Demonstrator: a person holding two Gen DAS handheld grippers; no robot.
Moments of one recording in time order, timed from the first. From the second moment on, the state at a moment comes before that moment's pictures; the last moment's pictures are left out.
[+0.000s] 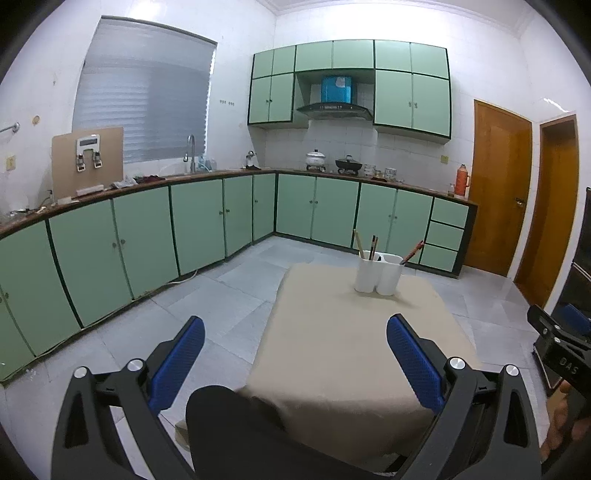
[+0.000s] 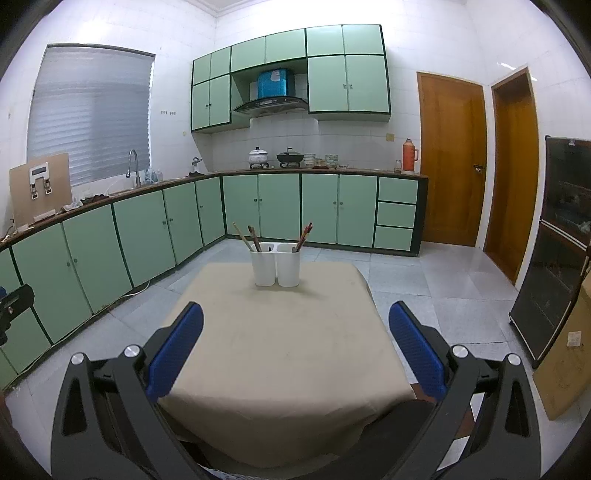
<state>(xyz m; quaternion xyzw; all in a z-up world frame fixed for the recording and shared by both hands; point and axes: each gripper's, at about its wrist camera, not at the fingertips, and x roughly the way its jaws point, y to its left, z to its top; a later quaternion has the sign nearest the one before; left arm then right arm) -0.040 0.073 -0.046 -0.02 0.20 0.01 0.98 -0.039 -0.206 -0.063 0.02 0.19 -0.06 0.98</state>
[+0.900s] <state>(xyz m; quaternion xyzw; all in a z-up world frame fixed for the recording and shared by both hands) -0.052 0.072 -0.040 -0.03 0.19 0.00 0.98 -0.045 -0.213 -0.065 0.03 0.17 -0.07 0.98</state>
